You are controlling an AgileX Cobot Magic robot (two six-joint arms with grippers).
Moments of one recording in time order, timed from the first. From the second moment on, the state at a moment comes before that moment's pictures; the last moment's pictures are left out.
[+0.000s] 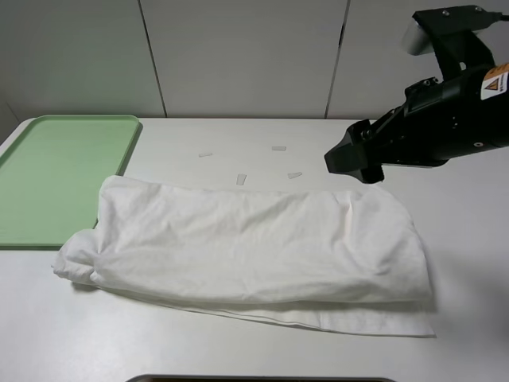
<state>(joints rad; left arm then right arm) -0.02 0.00 -0.49 0.01 1.05 0.02 0.51 1.18 -0.75 0.14 0.44 -0.10</state>
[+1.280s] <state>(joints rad) 0.01 0.00 -0.49 0.01 1.05 0.02 0.25 1.49 -0.86 0.39 0.53 -0.25</state>
